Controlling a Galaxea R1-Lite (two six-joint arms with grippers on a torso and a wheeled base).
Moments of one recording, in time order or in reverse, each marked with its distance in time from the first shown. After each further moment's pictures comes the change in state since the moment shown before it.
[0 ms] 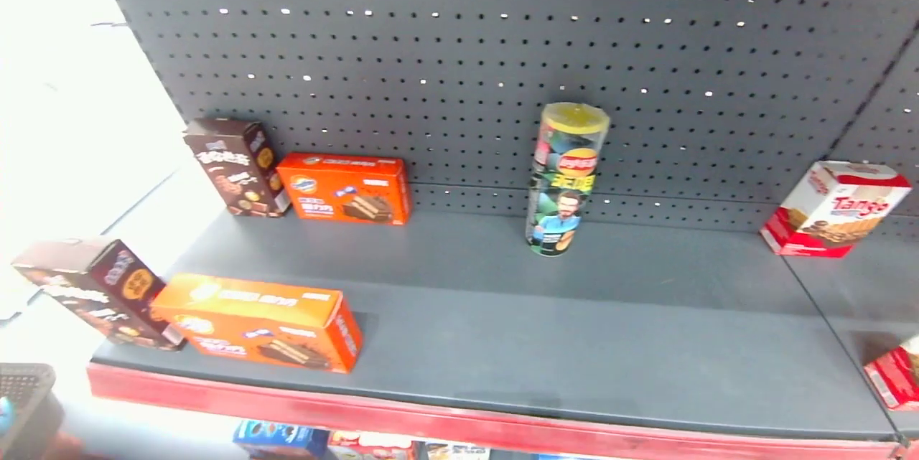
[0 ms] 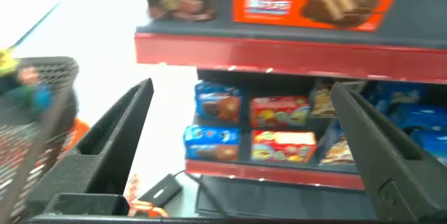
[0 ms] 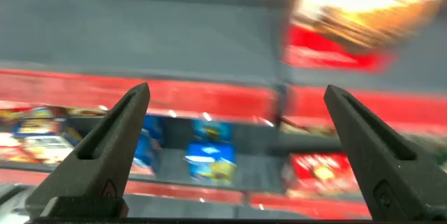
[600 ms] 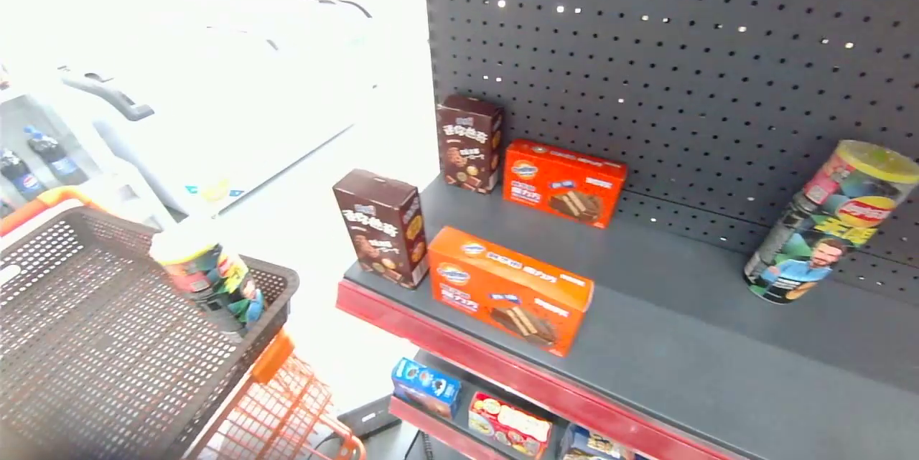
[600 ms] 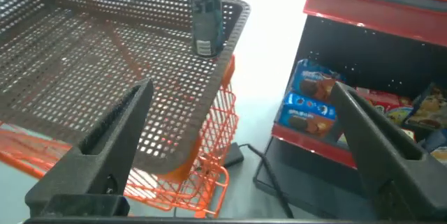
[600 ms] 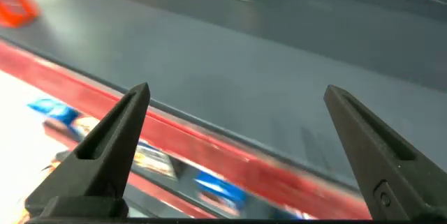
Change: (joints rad) left arm 0.000 0.000 0.000 -0.001 0.000 0.000; right arm 0.000 0.000 0.000 0.000 0.001 0.004
